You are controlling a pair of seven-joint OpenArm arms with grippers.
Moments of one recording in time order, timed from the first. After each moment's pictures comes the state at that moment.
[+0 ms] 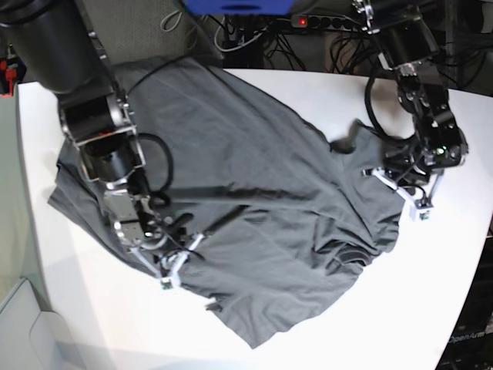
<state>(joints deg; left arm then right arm) -4.9 -5.2 -23.8 91.6 -9.6 -17.2 63.7 37.9 5.5 -16.5 26.2 11.0 10.0 -14.4</state>
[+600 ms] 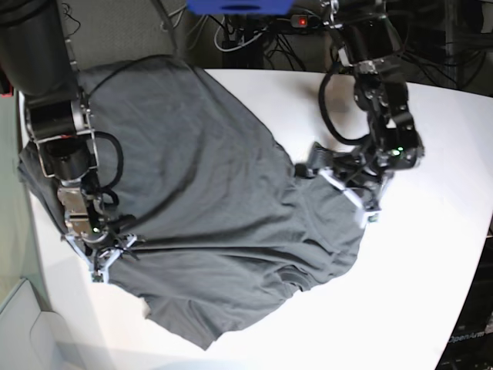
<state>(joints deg) -4.7 4.4 -15.9 91.6 -9.0 -16.9 63.6 38.3 14.6 -12.6 22.3 11.0 0.9 -11.8</state>
